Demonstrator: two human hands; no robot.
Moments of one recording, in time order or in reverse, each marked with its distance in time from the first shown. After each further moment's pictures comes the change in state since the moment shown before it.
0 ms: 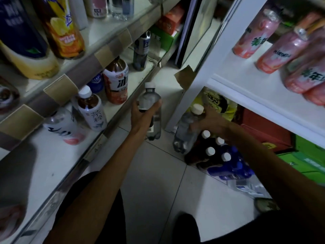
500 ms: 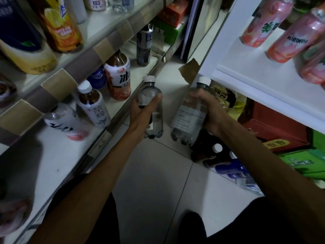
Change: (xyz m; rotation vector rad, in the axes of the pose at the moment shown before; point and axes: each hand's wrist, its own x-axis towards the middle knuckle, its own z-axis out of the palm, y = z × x) left_hand -0.005 0.001 -0.013 0.040 -0.007 -0.009; right_hand 0.003 -0.028 0.031 0.865 -0.016 0.012
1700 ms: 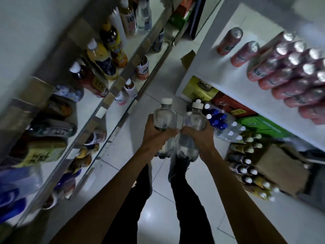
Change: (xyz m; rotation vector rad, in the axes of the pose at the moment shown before) left_hand -0.322 0.215 -0.029 0.094 -0.098 -0.202; right_hand -0.283 -0.158 0.110 -0.301 0.452 0.221
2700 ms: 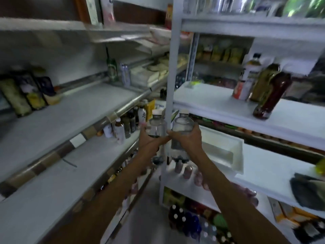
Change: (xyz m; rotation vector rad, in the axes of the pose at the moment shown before) left_hand -0.302 0.422 0.096 -0.057 0.071 0.658; right_hand -0.281 -0.415 -0.173 0.129 0.132 -0.715
